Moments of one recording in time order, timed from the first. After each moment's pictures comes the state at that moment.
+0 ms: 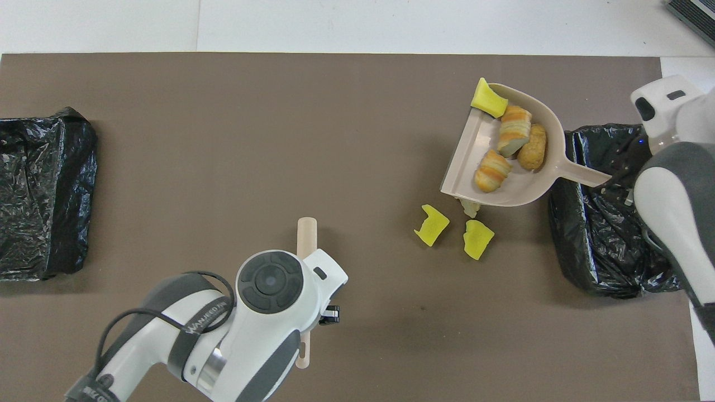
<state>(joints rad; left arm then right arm) -0.49 -0.06 -0.29 -2.23 -0.18 1.97 -0.59 -0.16 0.13 0.09 -1.69 -0.06 1.74 -1.15</state>
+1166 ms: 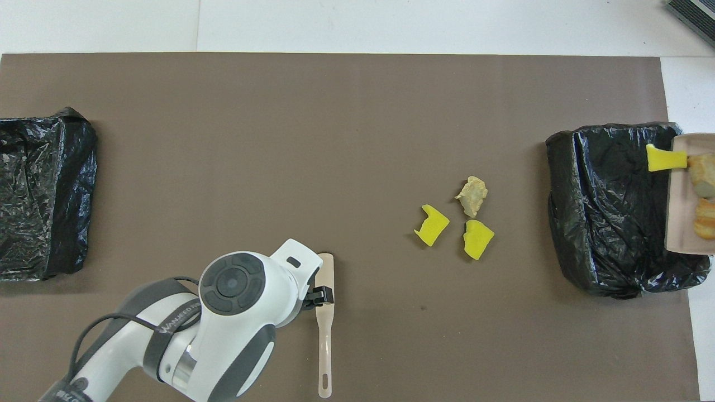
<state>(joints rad) -0.38 -0.10 -0.26 -2.25 -0.21 2.06 -0.64 -0.55 0.14 0.06 -1.63 -0.53 1.98 -1.74</state>
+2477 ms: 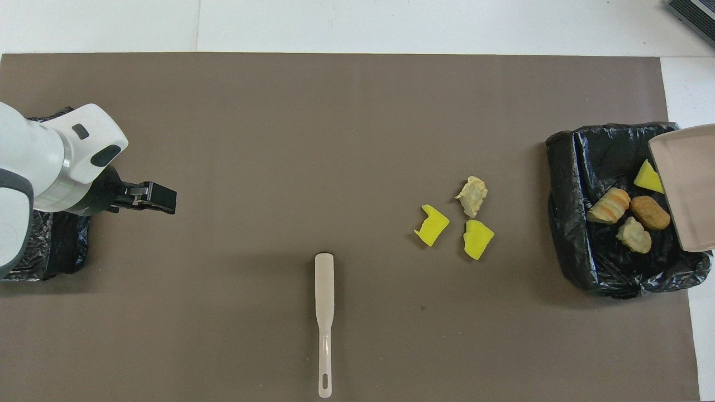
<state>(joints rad) 0.08 -0.01 -0.25 -1.78 -0.09 1.71 -0.06 -0.35 0.09 0.08 -1.65 -0.83 1.93 -1.66</state>
